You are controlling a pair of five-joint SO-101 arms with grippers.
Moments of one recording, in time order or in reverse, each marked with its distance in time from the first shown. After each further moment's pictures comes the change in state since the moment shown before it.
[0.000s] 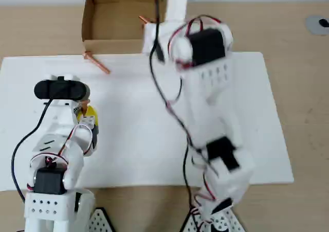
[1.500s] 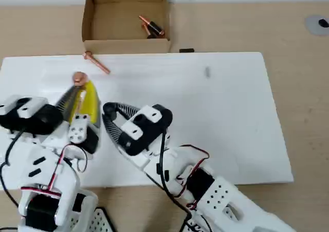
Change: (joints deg) left arm 9.5 -19.1 -3.6 -14.4 10.7; right arm -23.8 -79.1 138.6 -103.7 22.4
